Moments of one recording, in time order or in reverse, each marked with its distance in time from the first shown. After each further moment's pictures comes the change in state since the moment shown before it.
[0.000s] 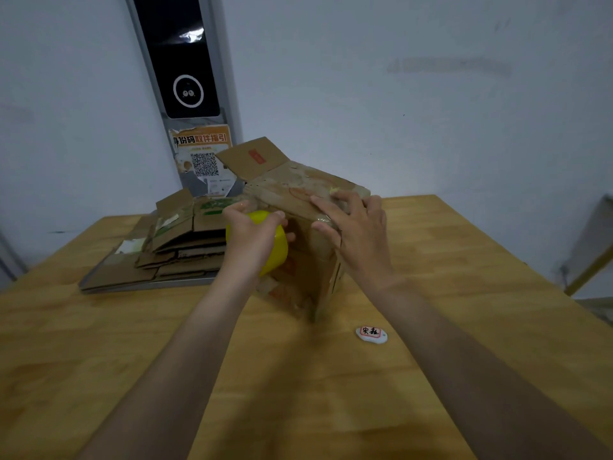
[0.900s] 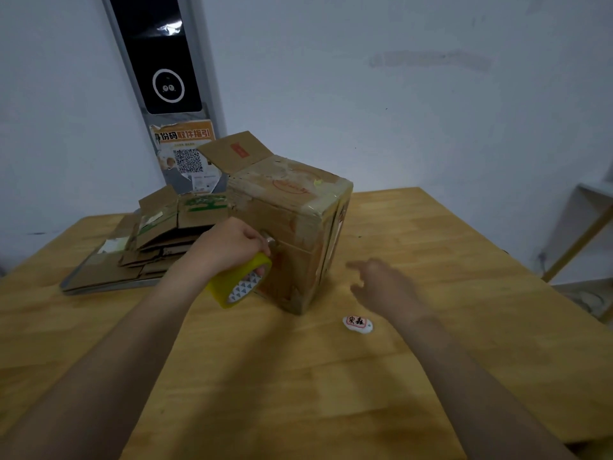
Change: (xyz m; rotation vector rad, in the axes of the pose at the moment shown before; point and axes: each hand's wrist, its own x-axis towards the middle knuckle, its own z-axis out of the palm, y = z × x) left_hand 0.015 0.008 -0.029 1.014 -0.415 0.080; right_hand -0.076 0.051 -0.021 -0.121 -0.651 0.352
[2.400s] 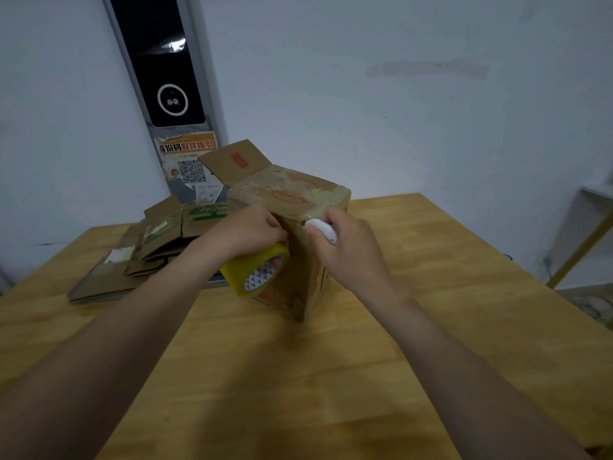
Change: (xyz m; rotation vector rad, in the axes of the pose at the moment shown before) left_hand 0.009 0.039 -0.013 0.139 -0.013 0.116; right_hand -0.007 -0.083 -0.058 0.540 0.468 -0.326
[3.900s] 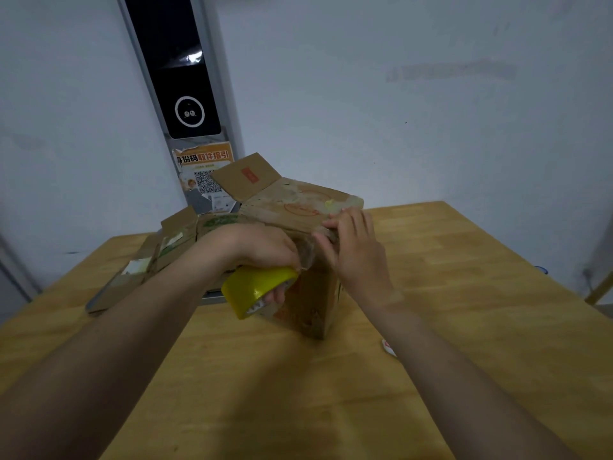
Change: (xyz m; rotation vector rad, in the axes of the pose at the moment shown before) left_hand 0.006 0.019 -0.022 -0.072 -0.483 -0.180; right_hand 0.039 0.053 0.050 -0.296 0.239 -0.268
